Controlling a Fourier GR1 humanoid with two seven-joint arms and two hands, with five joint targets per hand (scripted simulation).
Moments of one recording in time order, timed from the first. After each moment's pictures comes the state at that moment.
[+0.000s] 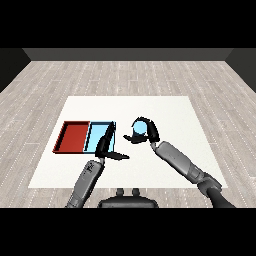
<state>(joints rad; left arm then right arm) -0.21 0.00 -0.31 -1.51 0.05 0.17 -0.15 -0.68 -0.38 0.70 -1.33 -0.43 -0.63 -0.08</state>
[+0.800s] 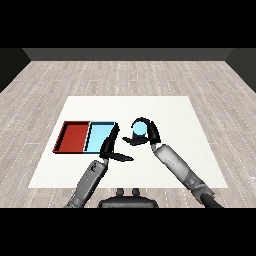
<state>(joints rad) -0.23 0.00 -0.39 -1.48 0.09 0.22 -0.17 -0.57 -0.28 0.53 -1.47 -0.15 -0.50 0.07</state>
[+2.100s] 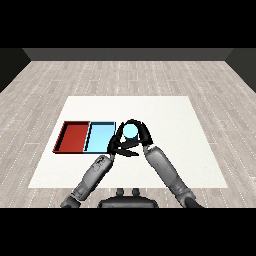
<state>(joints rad) -0.38 0.00 -0.45 -1.25 0.19 0.33 -0.19 -0.51 -0.03 0.39 -1.51 0.18 -0.30 0.18</state>
